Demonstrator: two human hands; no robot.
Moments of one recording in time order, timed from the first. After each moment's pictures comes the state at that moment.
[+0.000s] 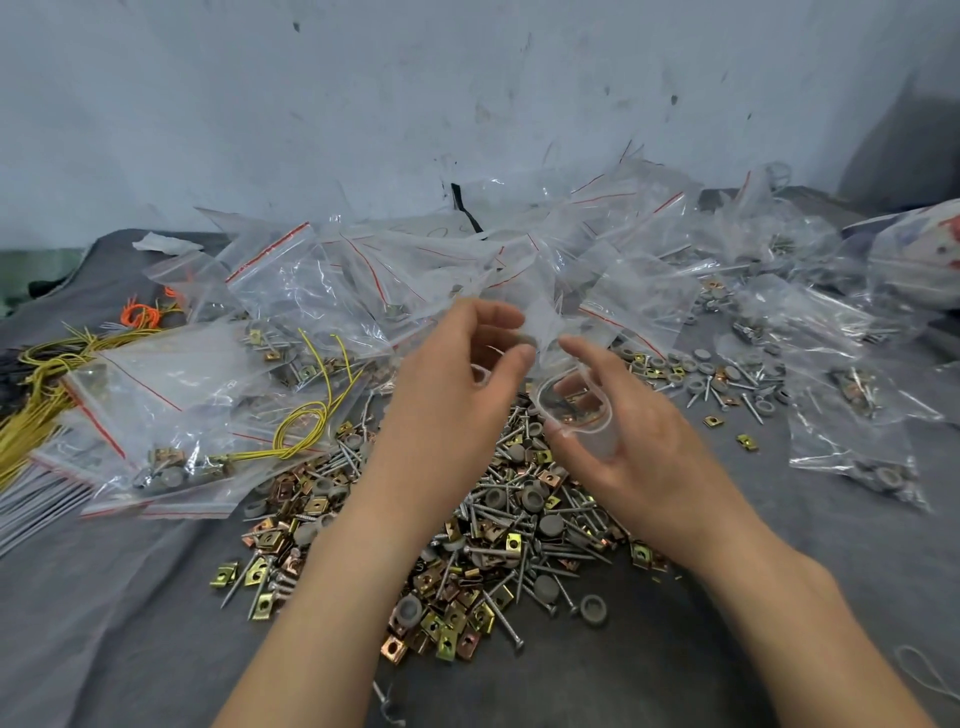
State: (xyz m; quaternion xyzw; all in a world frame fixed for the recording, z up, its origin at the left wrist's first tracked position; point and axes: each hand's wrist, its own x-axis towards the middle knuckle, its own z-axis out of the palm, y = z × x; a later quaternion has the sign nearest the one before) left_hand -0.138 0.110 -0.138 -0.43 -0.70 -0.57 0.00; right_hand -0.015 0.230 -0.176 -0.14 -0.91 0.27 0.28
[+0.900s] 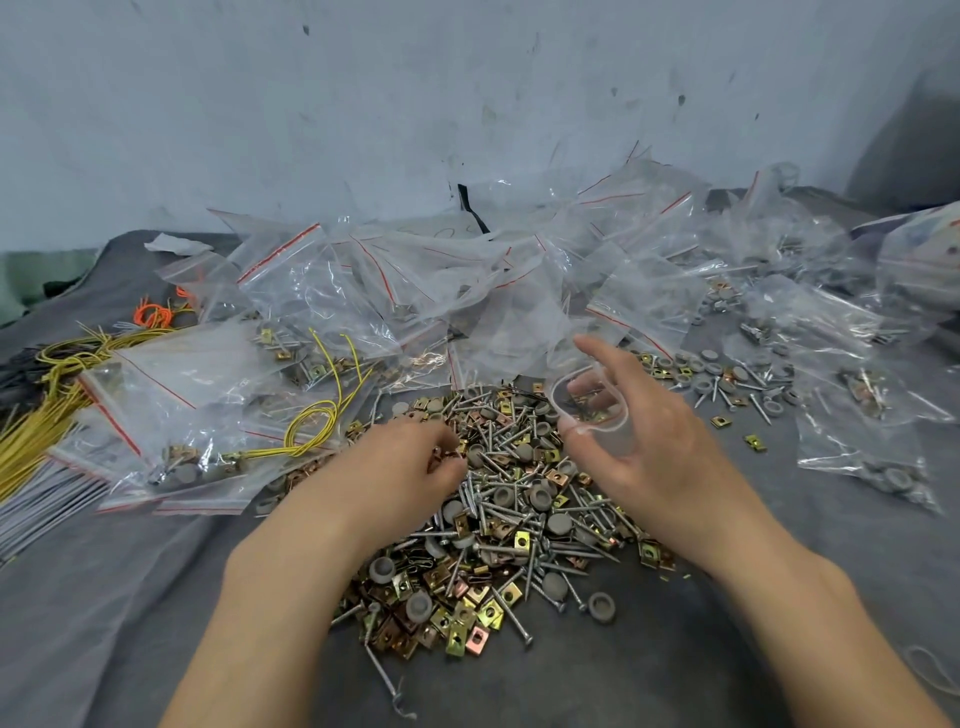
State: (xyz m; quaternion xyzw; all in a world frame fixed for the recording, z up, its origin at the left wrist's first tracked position) left_hand -0.173 0.062 -0.163 -0.42 -0.89 -0.12 -0.11; right_hand -0.013 0.234 -0.180 -0.14 -0.91 0.27 0.29
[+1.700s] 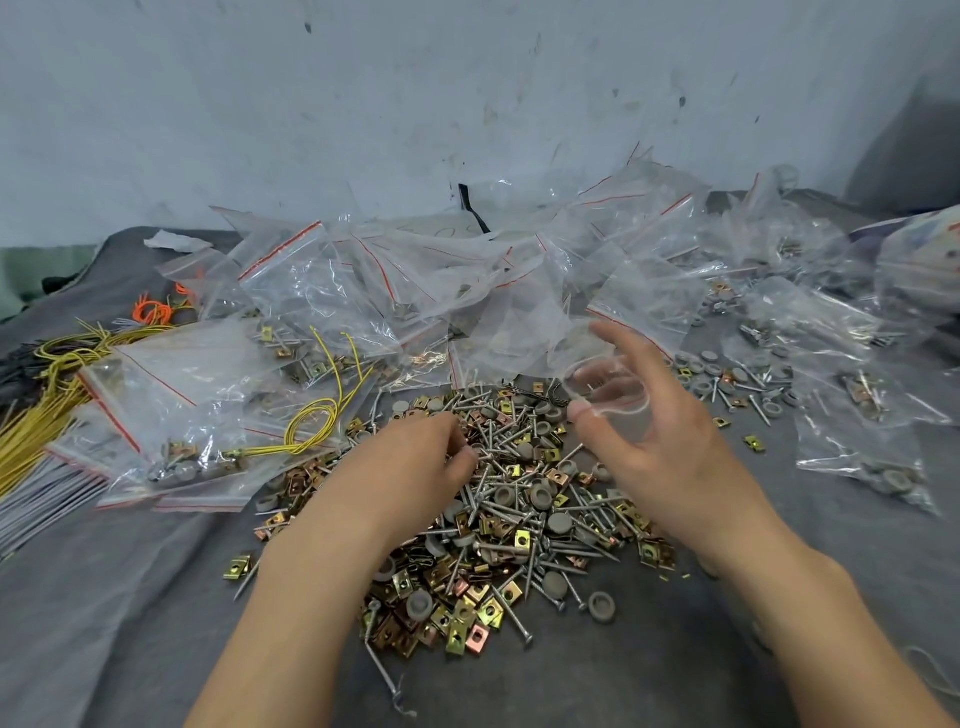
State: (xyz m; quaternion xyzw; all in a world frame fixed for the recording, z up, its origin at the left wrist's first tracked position) left_hand -0.168 0.071 -0.168 -0.43 -0.89 -0.14 -0.08; right_hand -0.014 0.241 -0.183 -0.14 -0.86 0.36 0.32
